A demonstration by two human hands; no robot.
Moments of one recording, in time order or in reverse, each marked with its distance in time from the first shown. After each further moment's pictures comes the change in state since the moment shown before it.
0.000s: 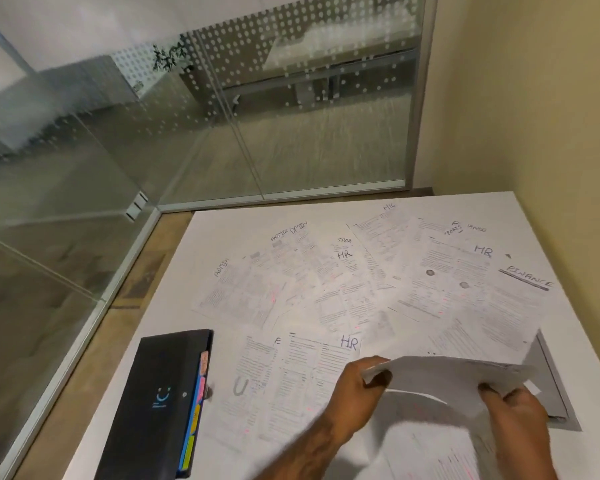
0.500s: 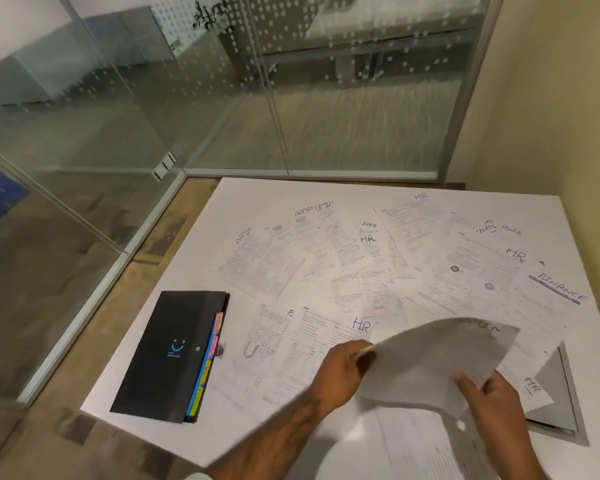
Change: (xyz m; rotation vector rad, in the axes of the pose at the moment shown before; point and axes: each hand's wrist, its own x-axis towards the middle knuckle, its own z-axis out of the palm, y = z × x) left_hand -0.010 -0.032 -0.029 0.064 0.070 0.012; right_hand -0.005 -0.002 0.026 -0.171 -0.253 -0.010
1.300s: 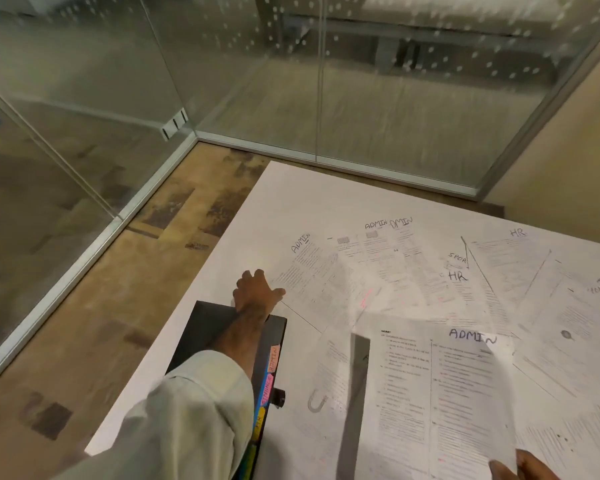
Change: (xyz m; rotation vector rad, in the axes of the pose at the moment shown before) left_hand 0.162 -0.207 -0.372 0.586 0.421 -0.549; right_hand -0.034 -0.039 0.184 -0.431 -0.107 -0.031
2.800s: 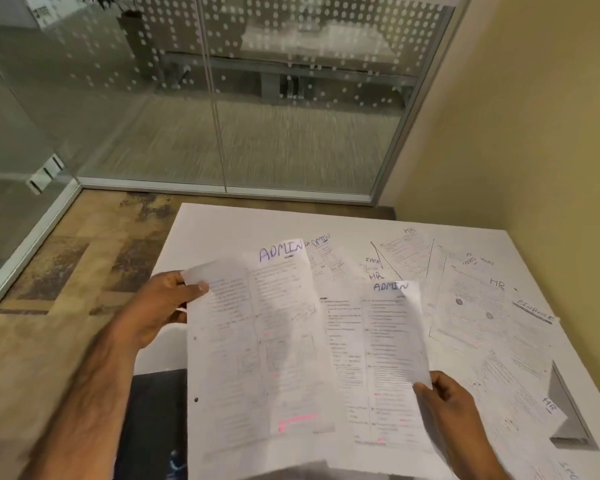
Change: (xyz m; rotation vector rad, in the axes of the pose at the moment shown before) left_hand -0.029 0.028 -0.191 -0.837 -0.518 0.256; right_hand -0.004 -0.073 0.036 0.400 0.191 0.085
